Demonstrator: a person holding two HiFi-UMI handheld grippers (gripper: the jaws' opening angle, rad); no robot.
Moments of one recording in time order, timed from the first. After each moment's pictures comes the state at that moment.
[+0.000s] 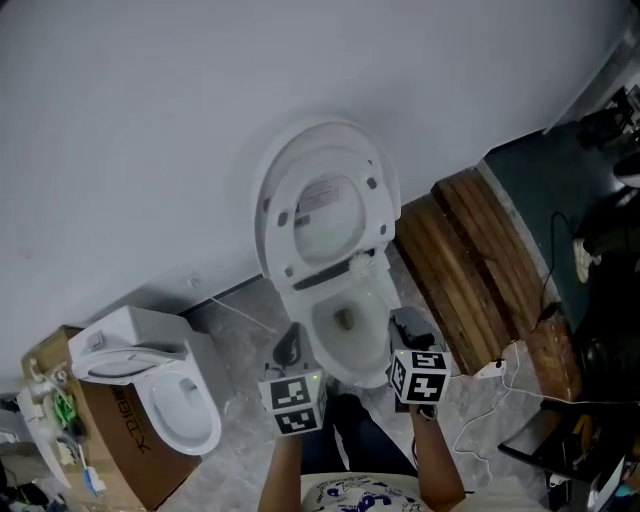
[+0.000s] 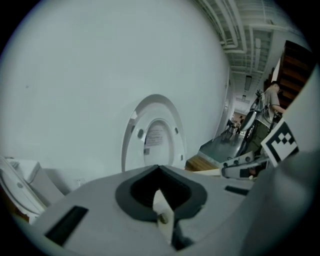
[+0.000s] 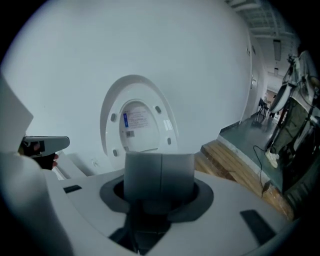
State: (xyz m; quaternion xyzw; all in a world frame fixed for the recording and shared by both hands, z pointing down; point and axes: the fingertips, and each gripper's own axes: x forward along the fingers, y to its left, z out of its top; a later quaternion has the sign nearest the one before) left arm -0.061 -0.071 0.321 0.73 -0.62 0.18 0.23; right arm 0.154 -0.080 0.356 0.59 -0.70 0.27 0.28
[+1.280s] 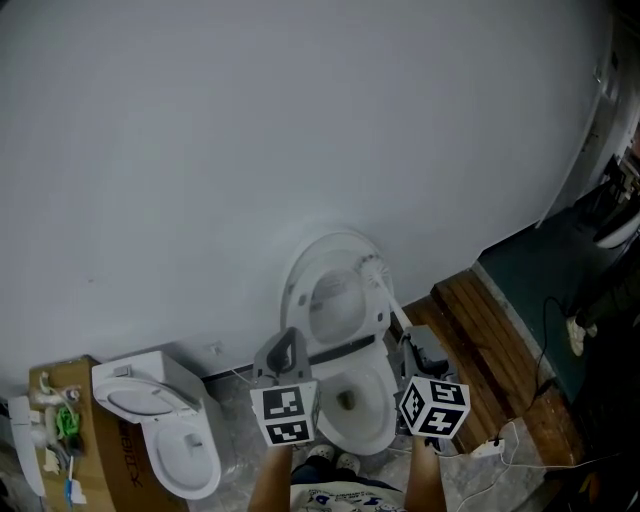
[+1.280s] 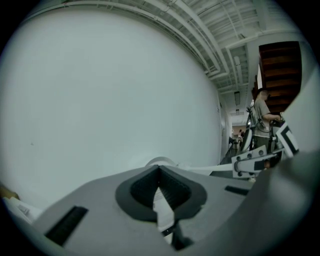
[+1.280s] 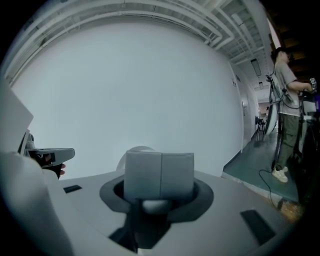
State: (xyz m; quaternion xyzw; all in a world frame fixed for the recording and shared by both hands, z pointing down) left arm -0.079 -0.085 0.107 0.74 -0.66 0.08 0.06; right arm 0.159 -0.092 0.130 0.63 -0.75 0.14 0.08
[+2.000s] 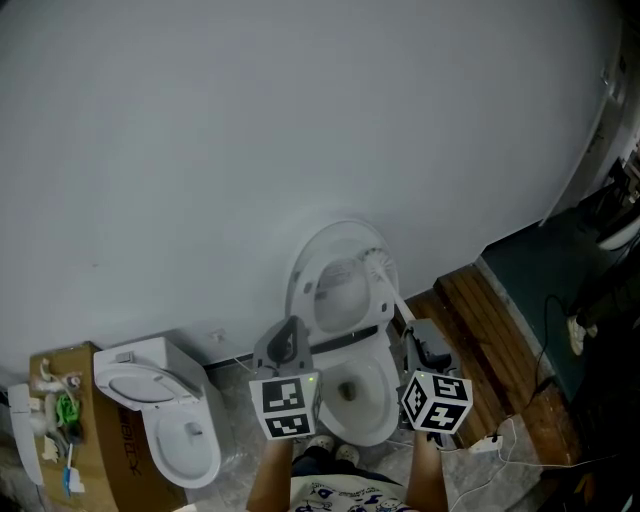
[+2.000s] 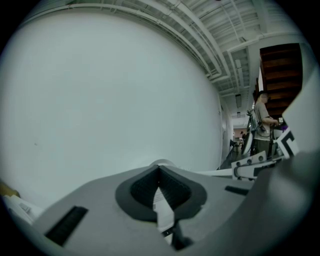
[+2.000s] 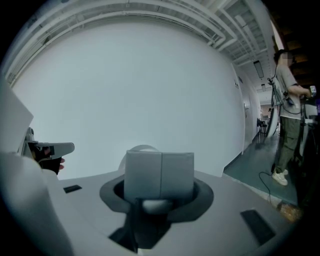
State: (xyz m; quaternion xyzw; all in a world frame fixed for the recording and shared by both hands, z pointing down) left arm -0.086 -0.070 0.095 0.74 -0.67 0.06 0.06; right arm 0.151 -0.079 0.130 0.63 -0.76 0.13 0.09
